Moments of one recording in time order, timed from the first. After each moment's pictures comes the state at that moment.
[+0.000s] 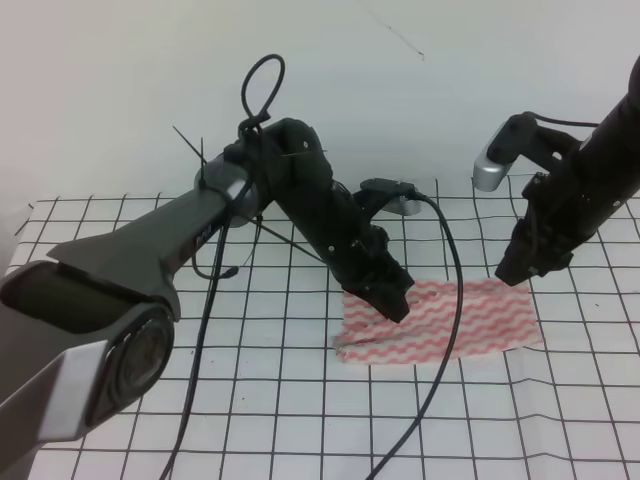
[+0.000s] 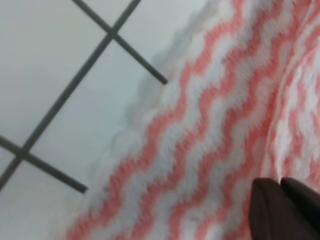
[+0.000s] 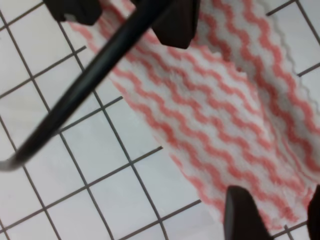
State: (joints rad) left arm -0.47 2.47 -2.17 -0.64 1.22 0.54; right arm 0.20 1.94 -1.54 0.39 1.05 -0.98
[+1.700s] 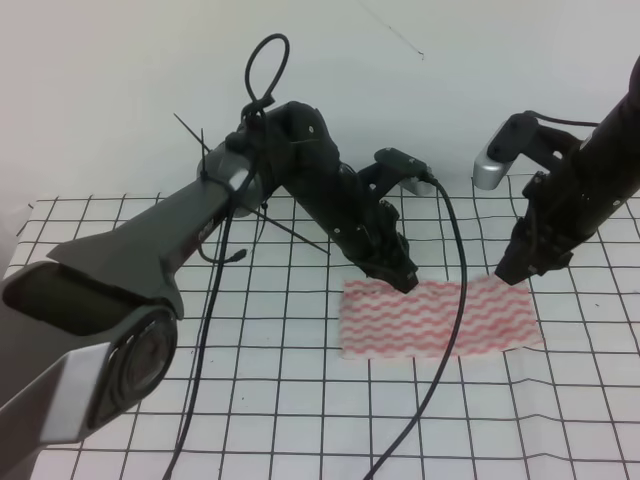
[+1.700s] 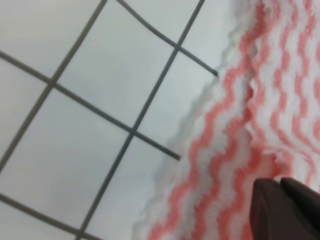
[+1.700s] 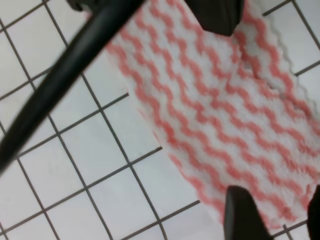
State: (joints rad) left arm -0.47 2.47 -2.24 -0.60 1.15 0.67; right arm 0.20 1.94 -1.54 0.39 1.05 -0.97
